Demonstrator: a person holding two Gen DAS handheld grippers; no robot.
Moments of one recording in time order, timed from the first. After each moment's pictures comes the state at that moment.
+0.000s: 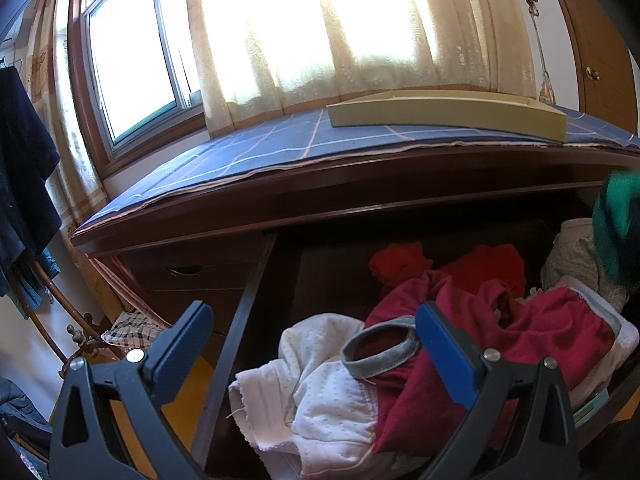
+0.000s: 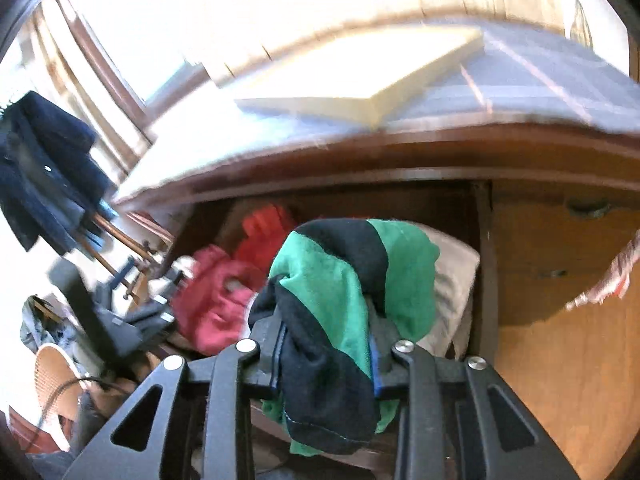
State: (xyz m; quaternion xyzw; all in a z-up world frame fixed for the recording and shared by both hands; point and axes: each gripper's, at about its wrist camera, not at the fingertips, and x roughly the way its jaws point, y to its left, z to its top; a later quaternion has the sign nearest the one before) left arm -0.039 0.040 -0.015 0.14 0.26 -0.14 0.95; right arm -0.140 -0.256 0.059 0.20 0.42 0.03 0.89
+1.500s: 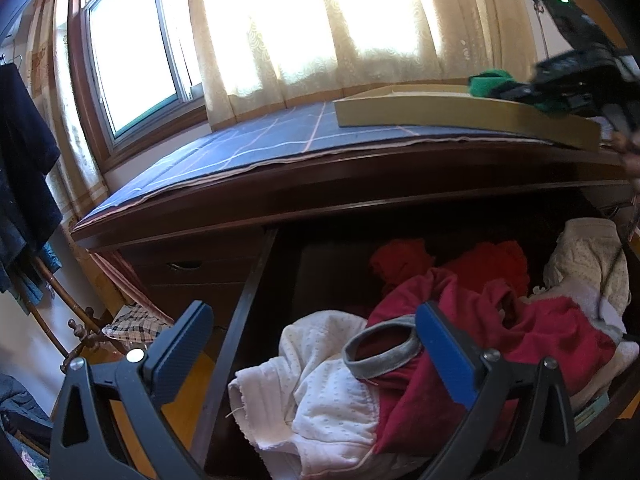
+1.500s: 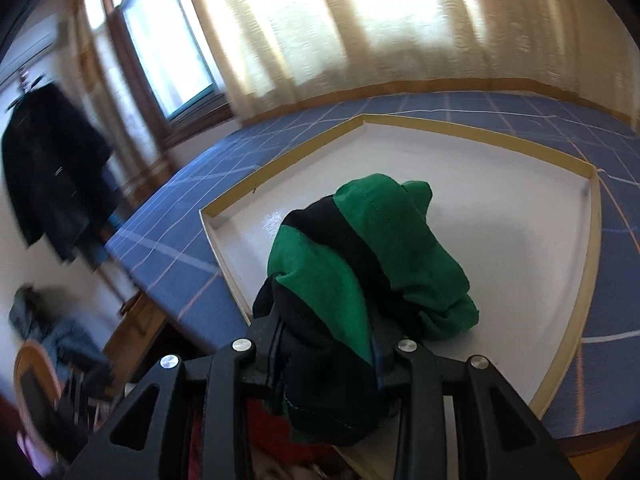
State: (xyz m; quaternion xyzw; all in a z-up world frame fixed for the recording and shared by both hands) left arm -0.029 0.036 -0.015 0.14 0.27 -0.13 0.94; right arm 0.027 -0.292 0.079 0.13 0.36 0.09 0.92
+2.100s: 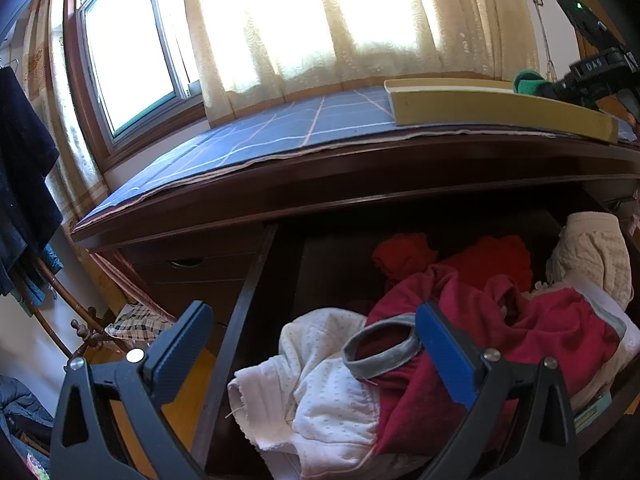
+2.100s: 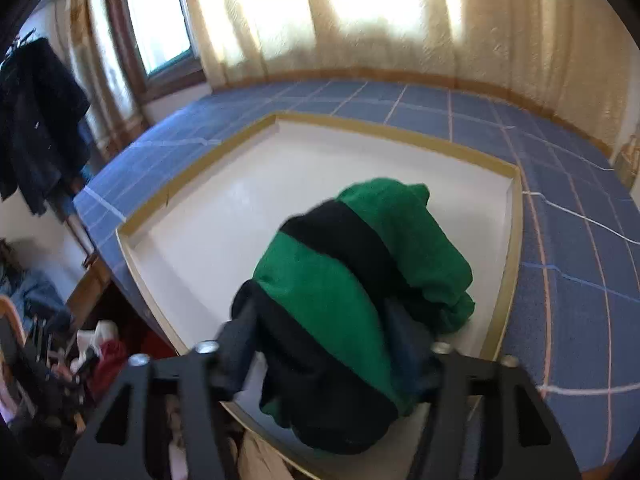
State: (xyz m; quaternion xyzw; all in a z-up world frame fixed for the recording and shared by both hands) left arm -0.027 0.030 -0.017 0.15 0.28 -0.13 0.94; right arm 0.026 -0.350 0.094 0.05 0.41 0.04 0.91
